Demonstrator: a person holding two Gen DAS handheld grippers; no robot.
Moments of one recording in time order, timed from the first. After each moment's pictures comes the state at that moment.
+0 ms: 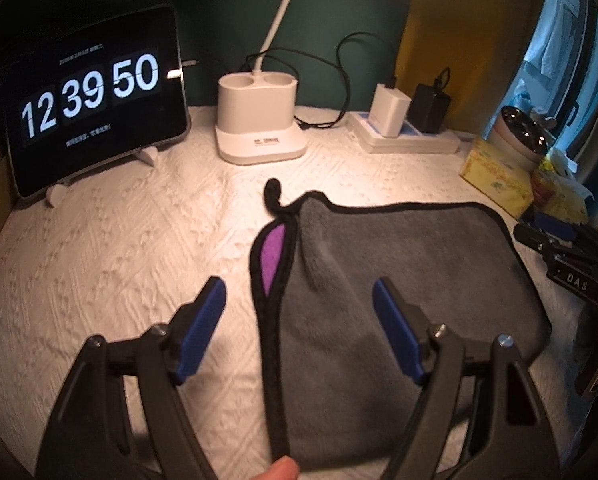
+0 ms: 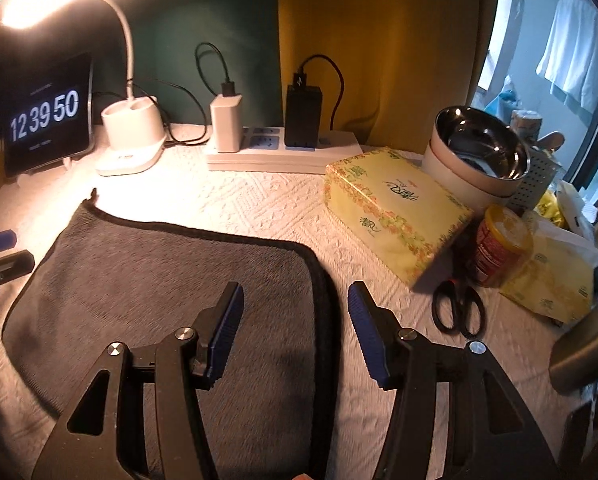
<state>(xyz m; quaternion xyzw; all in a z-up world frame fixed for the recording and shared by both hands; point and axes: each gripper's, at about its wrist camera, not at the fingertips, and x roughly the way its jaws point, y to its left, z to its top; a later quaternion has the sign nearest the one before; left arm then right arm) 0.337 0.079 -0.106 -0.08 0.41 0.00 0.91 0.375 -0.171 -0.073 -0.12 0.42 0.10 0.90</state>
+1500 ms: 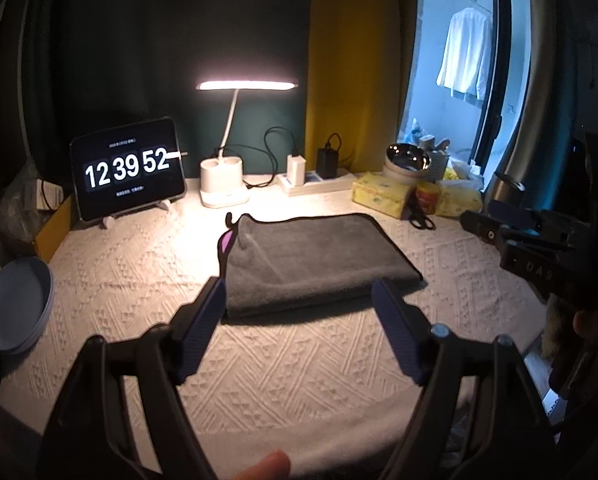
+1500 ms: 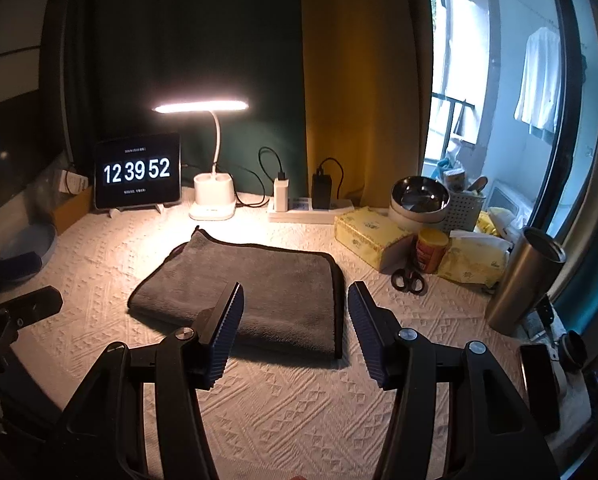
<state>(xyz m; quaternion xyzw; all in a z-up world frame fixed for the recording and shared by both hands) 0.119 0.007 -0.004 -0.04 0.28 -0.04 0.96 0.169 -0.188 0.038 -0.09 0.29 0.14 0.94</state>
